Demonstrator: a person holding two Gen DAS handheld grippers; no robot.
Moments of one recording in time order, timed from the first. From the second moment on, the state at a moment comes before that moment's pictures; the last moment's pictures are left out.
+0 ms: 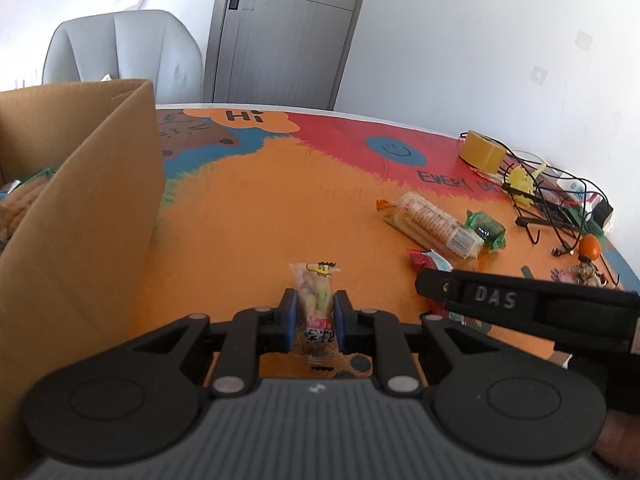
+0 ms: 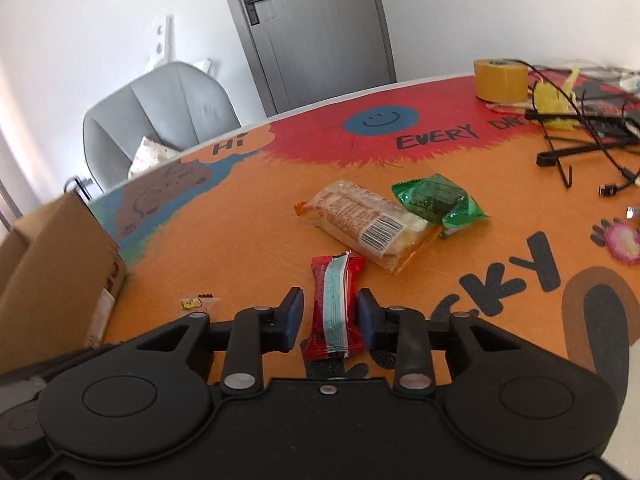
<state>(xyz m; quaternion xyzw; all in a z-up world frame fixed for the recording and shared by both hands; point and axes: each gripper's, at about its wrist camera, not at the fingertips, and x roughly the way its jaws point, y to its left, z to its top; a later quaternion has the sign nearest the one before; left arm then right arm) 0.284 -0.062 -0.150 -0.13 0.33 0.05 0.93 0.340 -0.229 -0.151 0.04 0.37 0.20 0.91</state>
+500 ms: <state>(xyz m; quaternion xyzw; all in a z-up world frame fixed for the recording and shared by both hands) 0.274 -0.071 -0.140 -0.11 0.34 0.03 0.93 0.315 -0.262 -0.141 0.08 0.36 0.21 0.91</state>
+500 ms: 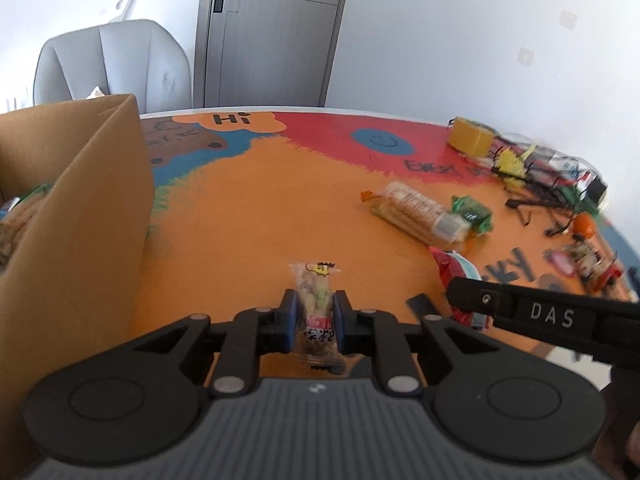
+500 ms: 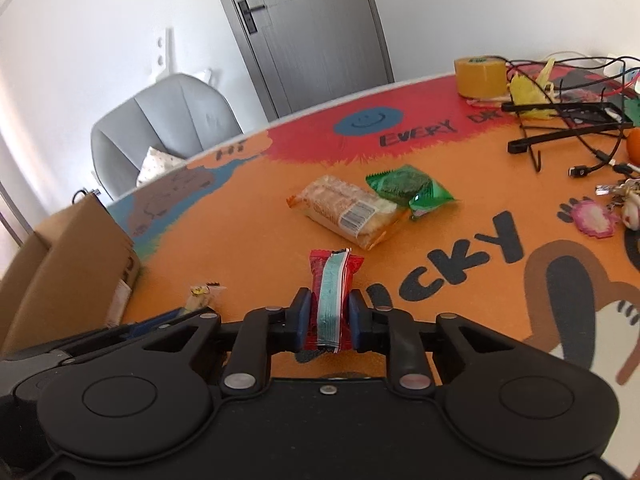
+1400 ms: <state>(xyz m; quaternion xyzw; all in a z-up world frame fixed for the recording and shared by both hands) 0.192 -0.028 -0.036 -0.10 0.24 0.06 0.96 0.258 -0.227 -0.058 0.11 0.27 0.29 0.91</state>
